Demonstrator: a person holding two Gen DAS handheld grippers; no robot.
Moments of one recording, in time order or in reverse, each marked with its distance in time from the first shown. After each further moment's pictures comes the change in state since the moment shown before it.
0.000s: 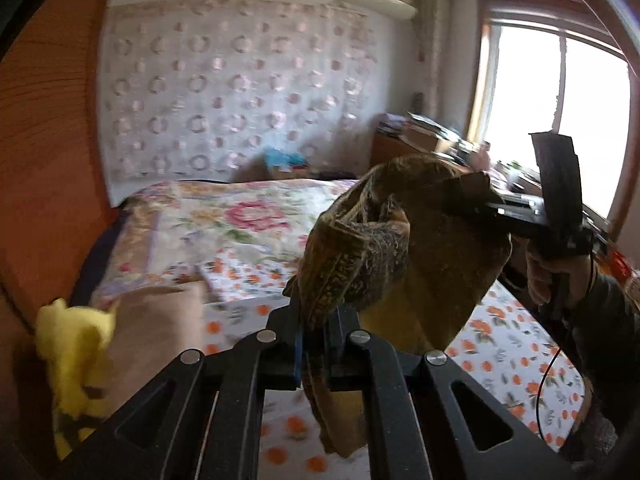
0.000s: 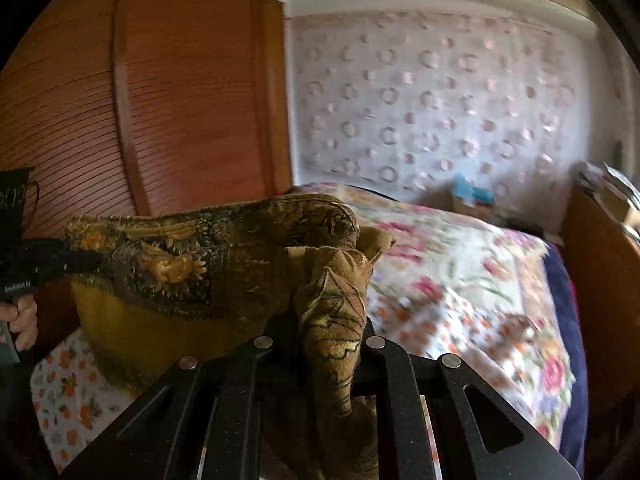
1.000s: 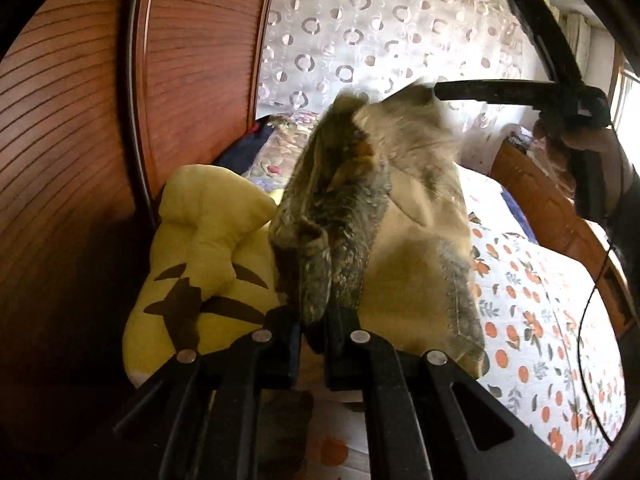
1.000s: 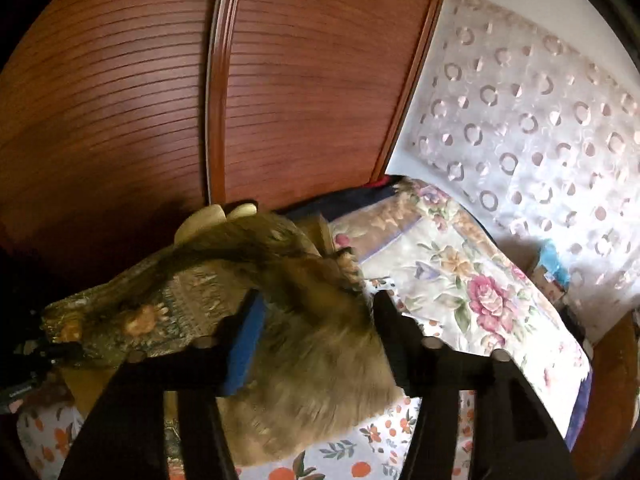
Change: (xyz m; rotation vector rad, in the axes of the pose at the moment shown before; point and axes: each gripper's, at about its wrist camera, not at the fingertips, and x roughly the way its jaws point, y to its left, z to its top) left arm -0.006 0.161 -0.120 -0.301 0.113 0.341; right arm 0.278 0.136 0.103 -0.348 0.197 0.151
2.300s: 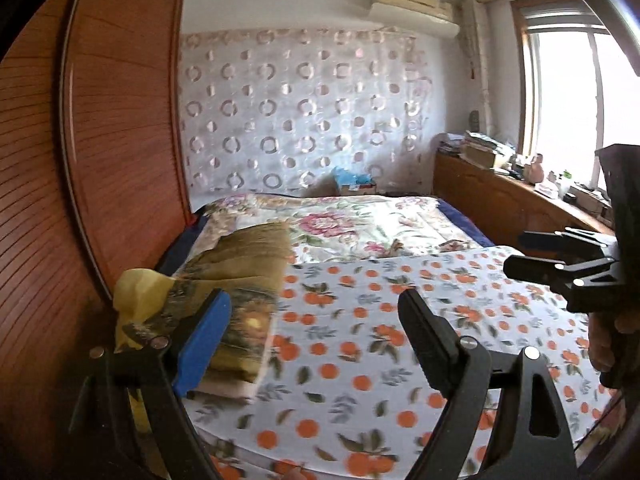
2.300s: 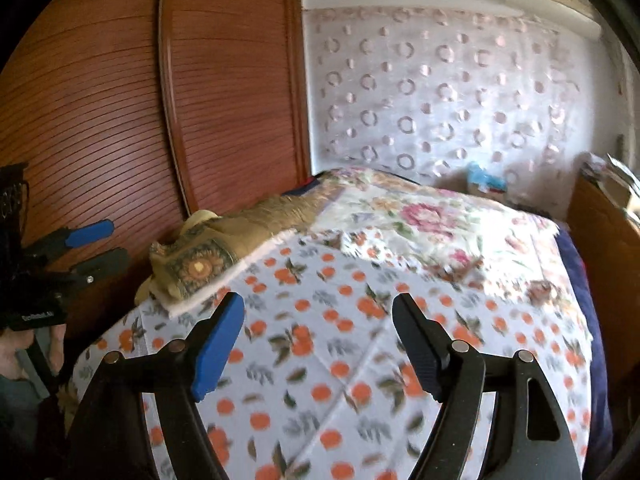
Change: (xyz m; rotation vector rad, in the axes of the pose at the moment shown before) left arm -0.129 -0.160 -0.030 0.268 -0.253 -0.118; right arm -0.291 0.124 -0.244 0.426 -0.192 -0.185
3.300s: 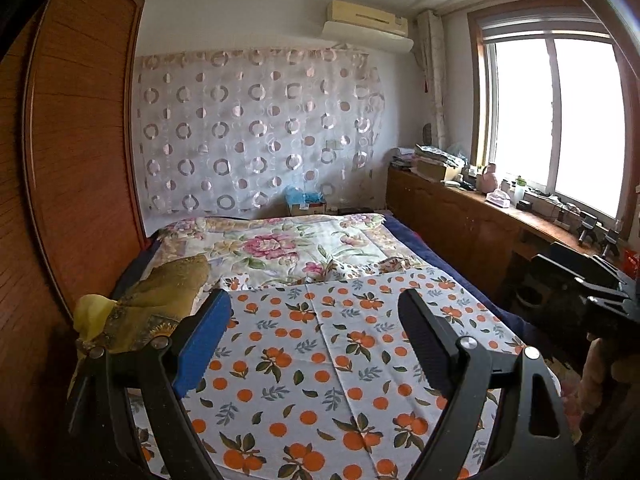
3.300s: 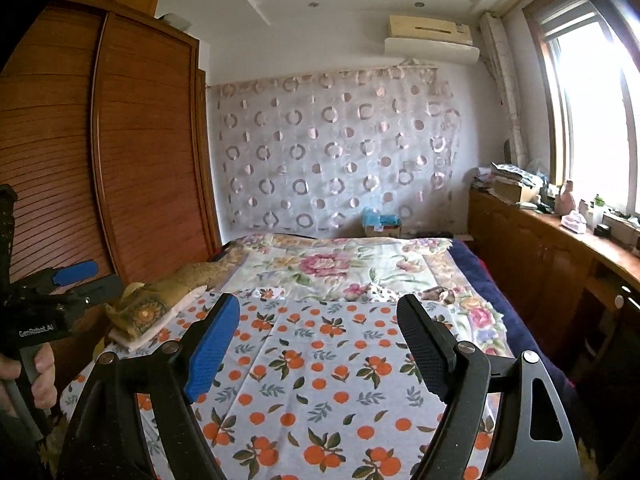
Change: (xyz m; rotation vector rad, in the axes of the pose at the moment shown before) left arm -0.053 -0.104 0.036 0.036 -0.059 -0.118; right arm -0.163 0.031 -0.056 0.147 -0.248 -0.302
